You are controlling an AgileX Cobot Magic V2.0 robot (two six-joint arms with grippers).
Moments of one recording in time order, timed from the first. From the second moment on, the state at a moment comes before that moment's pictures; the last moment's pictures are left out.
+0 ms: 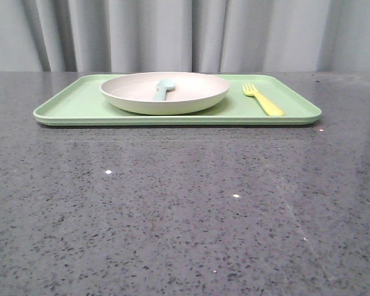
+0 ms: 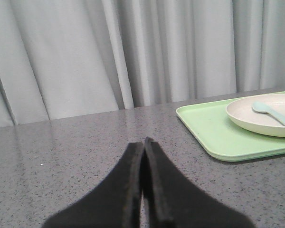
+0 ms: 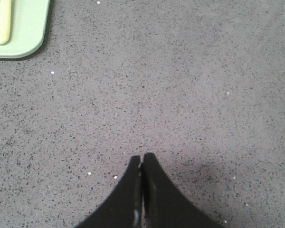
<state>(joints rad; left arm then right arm) -0.09 0.00 0.00 0.10 -0.03 -0.04 0.19 0.58 -0.74 -0.24 0.95 0.28</state>
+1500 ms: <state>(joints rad) -0.09 0.00 0.00 0.10 -0.03 -0.04 0.12 0.03 0.03 -0.03 0.02 0.05</state>
